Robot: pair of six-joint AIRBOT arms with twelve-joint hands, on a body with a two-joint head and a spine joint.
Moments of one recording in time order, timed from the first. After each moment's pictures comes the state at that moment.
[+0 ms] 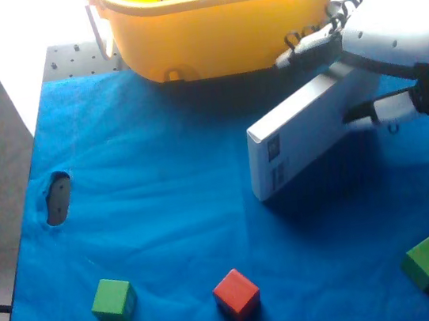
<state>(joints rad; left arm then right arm) 0.37 -0.80 1.40 0.27 -0.79 0.42 -0.65 -1.02 1.14 0.01 0.50 -1.02</state>
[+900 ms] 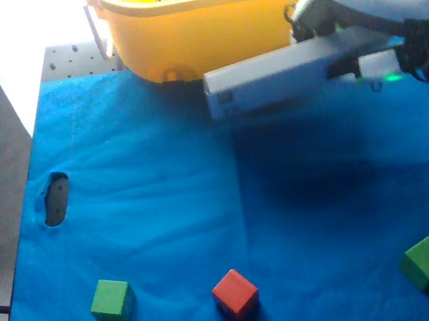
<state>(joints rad) 0.56 -0.76 1.38 0.09 -0.82 0.50 -0.55 -1.03 1.14 0.03 0.55 -1.02</state>
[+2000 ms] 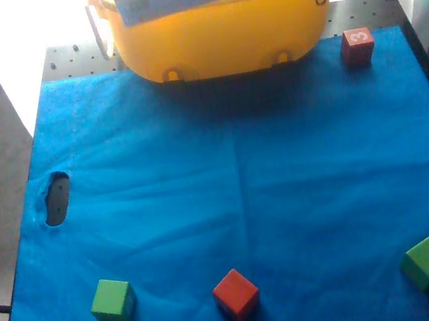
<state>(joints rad) 0.74 -0.83 1.41 -0.06 -0.88 0.53 -0.34 -1.02 1.09 -0.08 0.63 -1.02</state>
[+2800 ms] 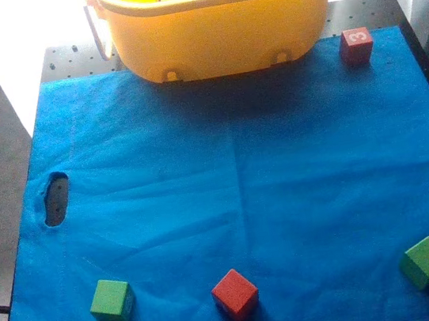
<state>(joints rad) 0.77 -0.86 1.43 -0.07 -0.91 0.52 -0.22 -1.01 1.12 -0.17 0.57 -1.08</state>
